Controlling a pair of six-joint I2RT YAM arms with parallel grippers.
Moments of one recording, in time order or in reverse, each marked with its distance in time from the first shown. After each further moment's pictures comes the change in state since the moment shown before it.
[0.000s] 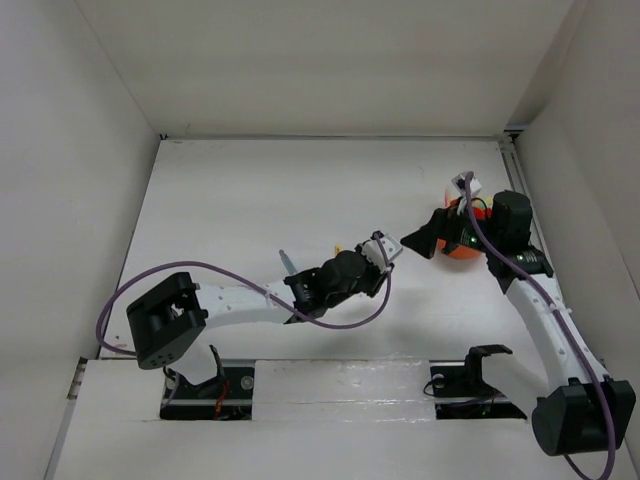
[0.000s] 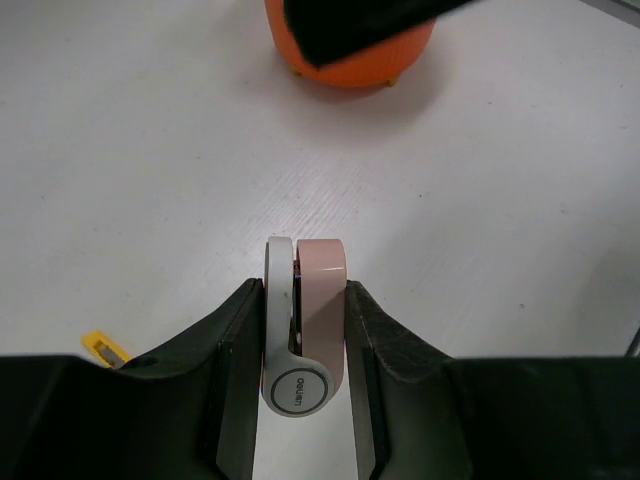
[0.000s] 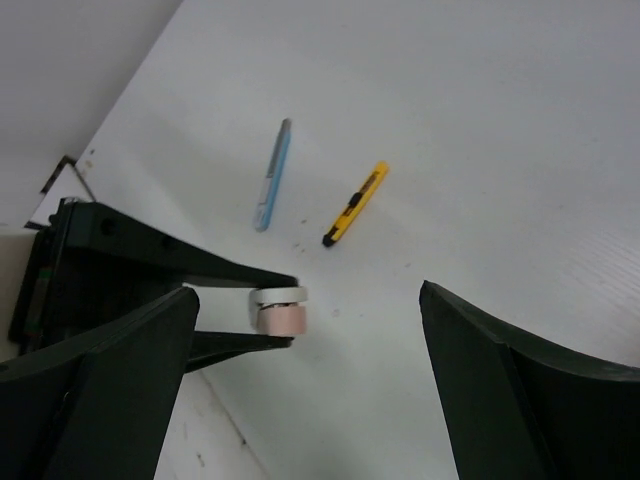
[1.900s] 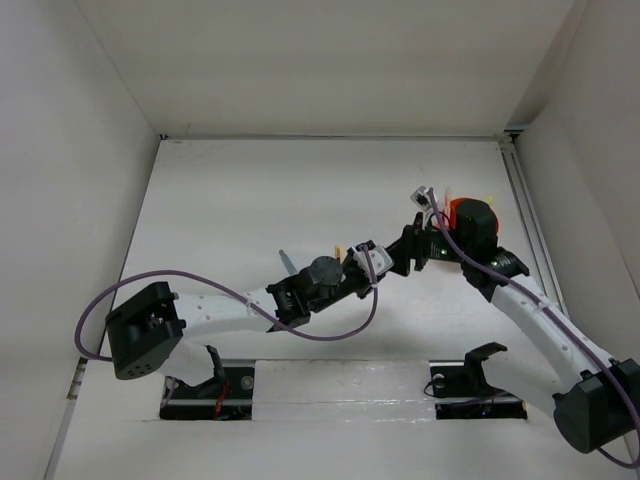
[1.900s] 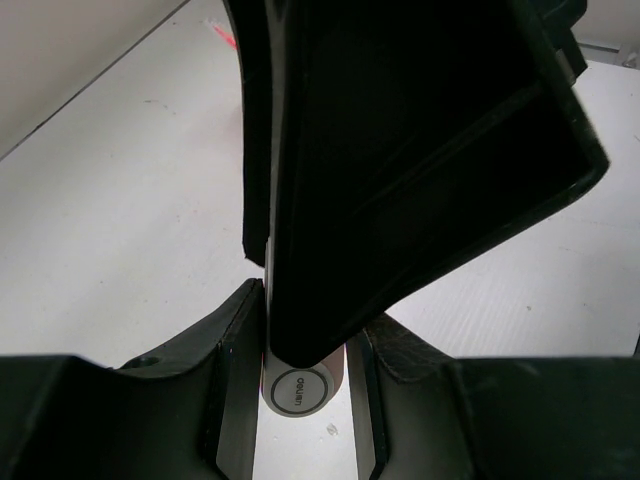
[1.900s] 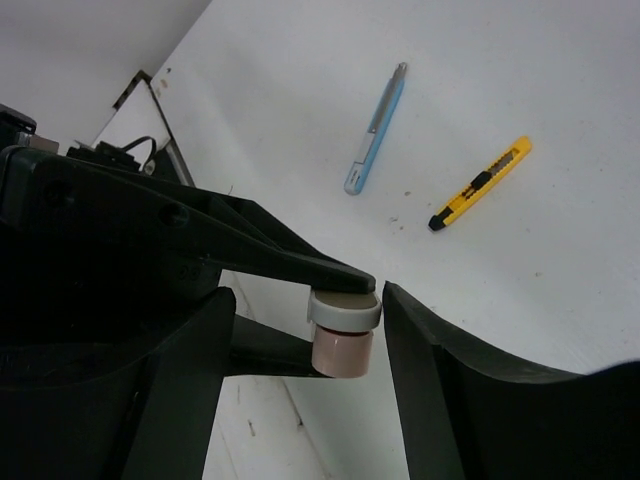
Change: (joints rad) left arm 0.002 -0.127 -0.127 0.197 0.080 0.226; right arm 0.305 0.017 -0.049 0.071 0.017 0.079
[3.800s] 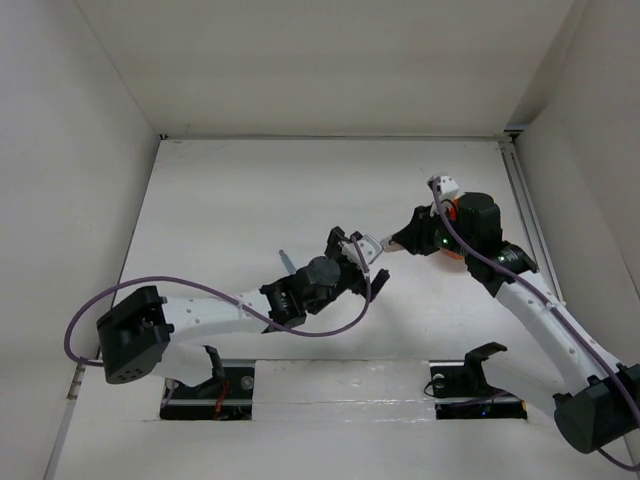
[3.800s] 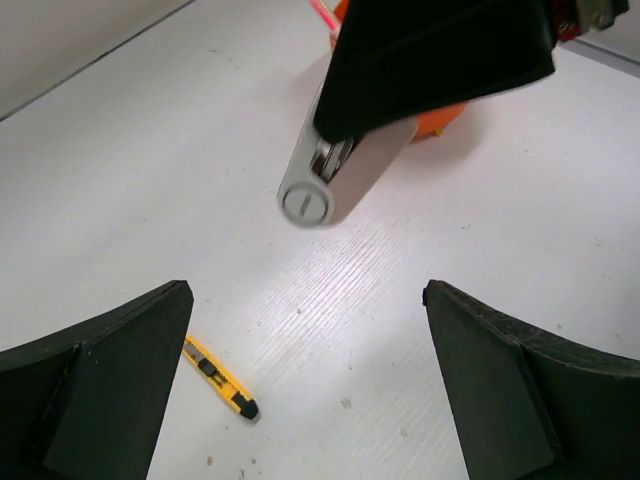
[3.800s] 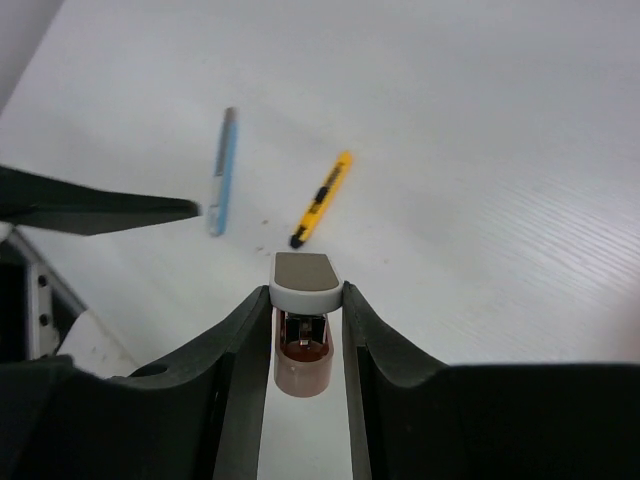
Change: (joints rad) left arm -0.006 -0.034 -0.001 -0.068 -0.156 -0.086; right arm 0.011 0.010 0.072 -0.103 0.367 -0.037
